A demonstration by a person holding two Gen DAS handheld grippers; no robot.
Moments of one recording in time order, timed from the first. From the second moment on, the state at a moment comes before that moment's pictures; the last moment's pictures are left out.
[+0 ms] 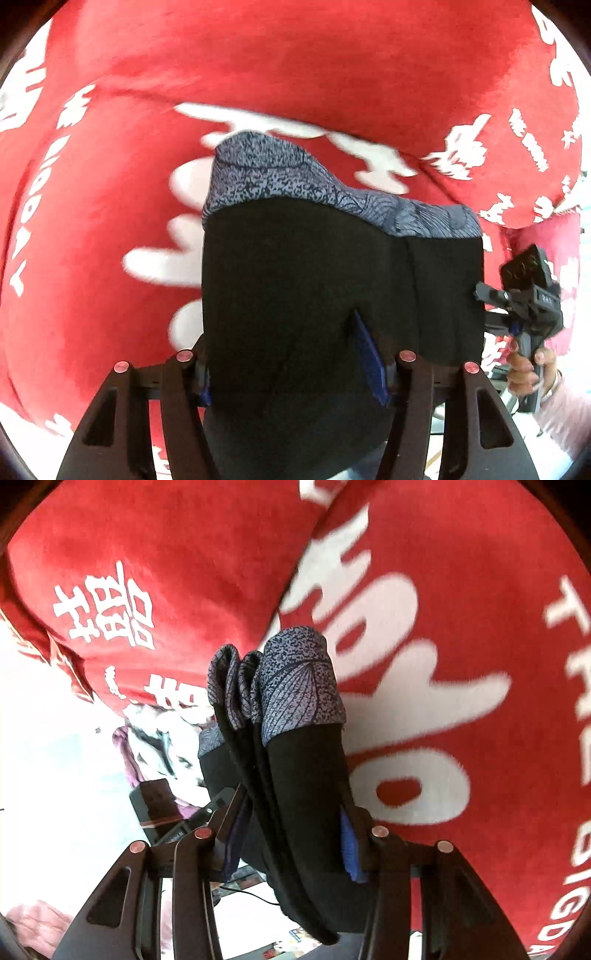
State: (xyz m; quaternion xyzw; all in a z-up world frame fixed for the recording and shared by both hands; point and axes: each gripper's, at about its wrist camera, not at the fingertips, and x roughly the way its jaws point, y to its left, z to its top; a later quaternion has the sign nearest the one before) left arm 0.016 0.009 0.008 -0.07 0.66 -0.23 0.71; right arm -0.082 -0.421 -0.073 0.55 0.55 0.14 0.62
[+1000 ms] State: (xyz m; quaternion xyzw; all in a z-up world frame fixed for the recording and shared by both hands) left arm 0.008 0.004 -0.003 0.08 0.63 -0.13 0.76; right arm -0.054 -0.377 -0.049 0.36 0.61 -0.05 0.71
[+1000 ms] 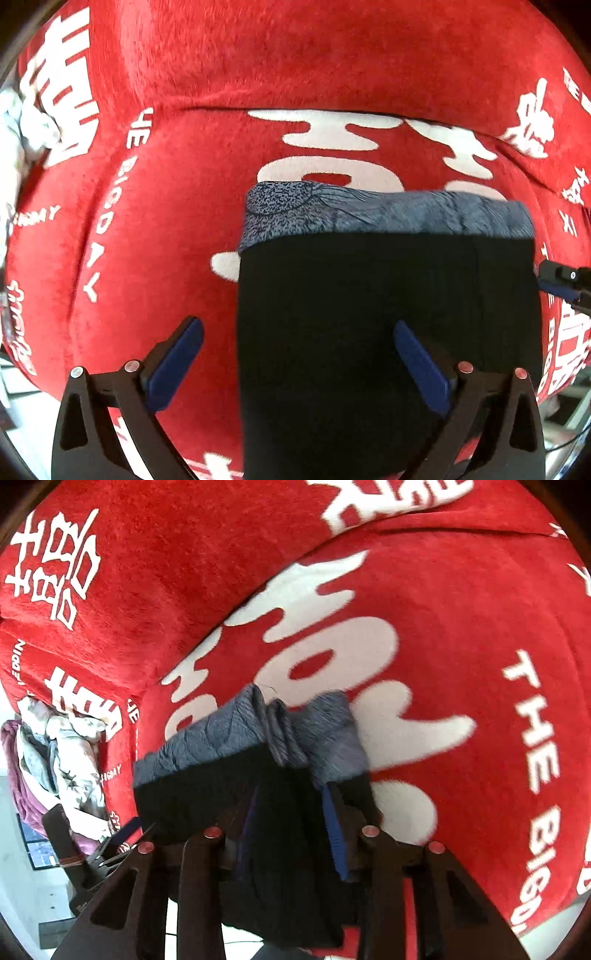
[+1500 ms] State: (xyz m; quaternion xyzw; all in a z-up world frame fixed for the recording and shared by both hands) left arm -0.068 0.002 0.078 0.06 0.64 -0.15 0.75; right arm -0.133 -0.344 0.014 0.33 0.63 -0.07 0.70
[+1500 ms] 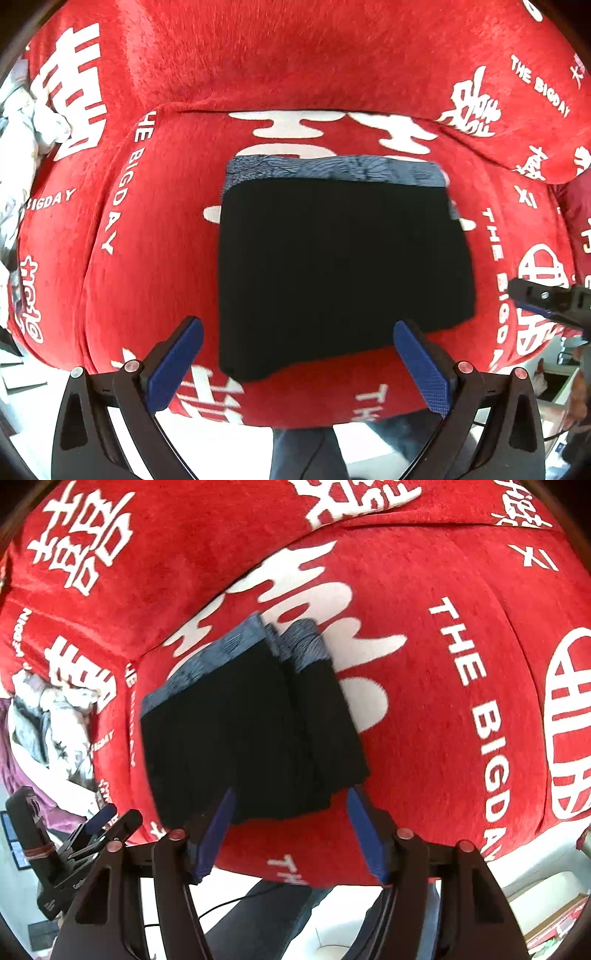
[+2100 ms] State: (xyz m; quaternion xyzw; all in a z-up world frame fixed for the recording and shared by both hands) left arm -0.142 -0.036 0.175 0.09 0.59 -0.10 0.79; right arm -0.200 -0.336 0.122 0.18 0.63 -0.07 0.75
